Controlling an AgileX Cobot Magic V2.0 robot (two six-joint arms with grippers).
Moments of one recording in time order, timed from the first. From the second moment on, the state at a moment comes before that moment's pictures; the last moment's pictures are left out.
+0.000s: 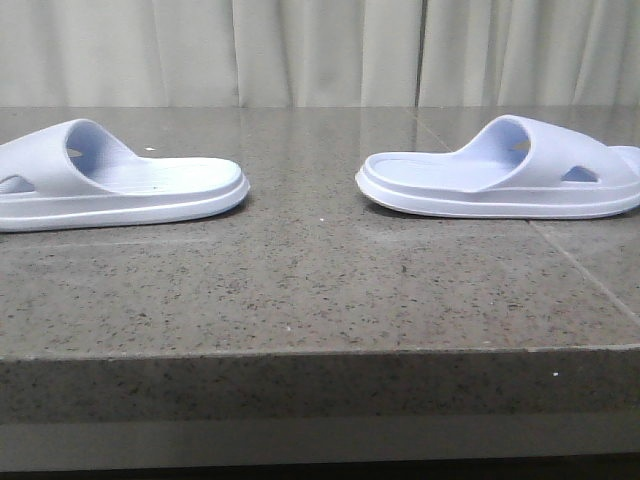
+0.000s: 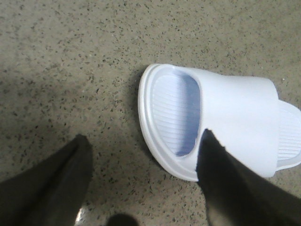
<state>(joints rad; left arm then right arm) 0.42 1.36 -0.93 -0.87 0.94 0.65 0.04 0.59 -0.64 0.09 0.66 -0.05</state>
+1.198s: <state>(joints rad) 0.27 1.66 -0.97 -1.13 0.90 0.78 0.04 0.59 -0.64 0.09 0.67 -0.05</state>
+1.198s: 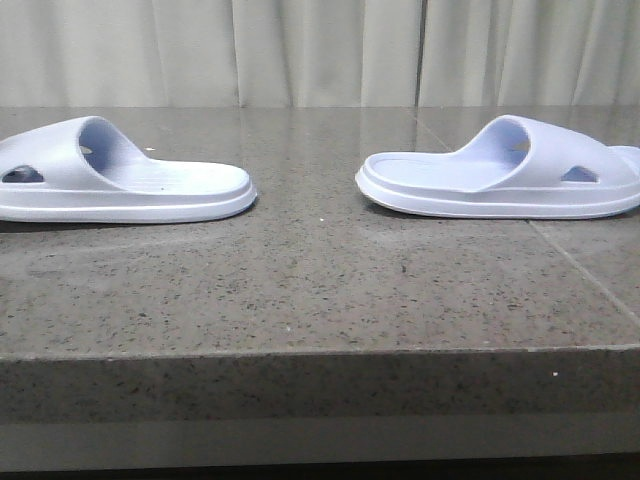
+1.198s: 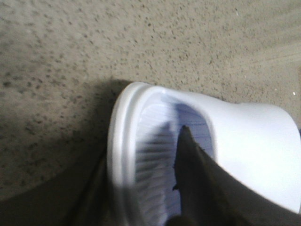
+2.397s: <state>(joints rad) 0.18 1.40 -0.83 -1.25 1.01 0.92 -0.11 0.76 -0.68 0.10 0.68 0.00</state>
